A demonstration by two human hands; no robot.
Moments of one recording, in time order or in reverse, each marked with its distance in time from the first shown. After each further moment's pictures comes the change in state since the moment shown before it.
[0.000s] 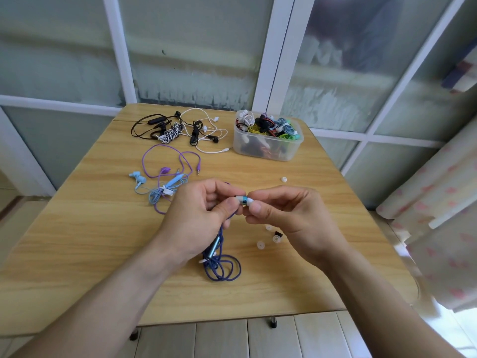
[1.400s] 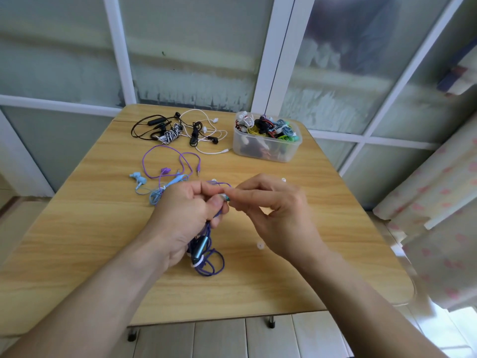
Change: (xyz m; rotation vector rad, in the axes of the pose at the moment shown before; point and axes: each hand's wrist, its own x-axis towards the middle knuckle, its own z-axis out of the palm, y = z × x) left_hand 0.000 0.009 -0.009 -0.128 0.116 -0.237; right_hand 0.021 0.019 0.014 -0.726 0.034 -0.770
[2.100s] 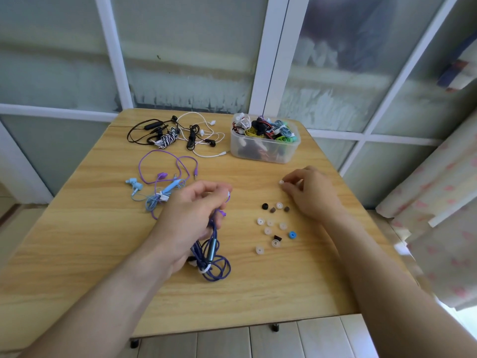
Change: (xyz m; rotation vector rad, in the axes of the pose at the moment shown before) left_hand 0.007 -0.003 0.007 0.036 -0.008 0.006; right_hand 0.012 0.106 -0.048 -0.484 -0.170 0.718
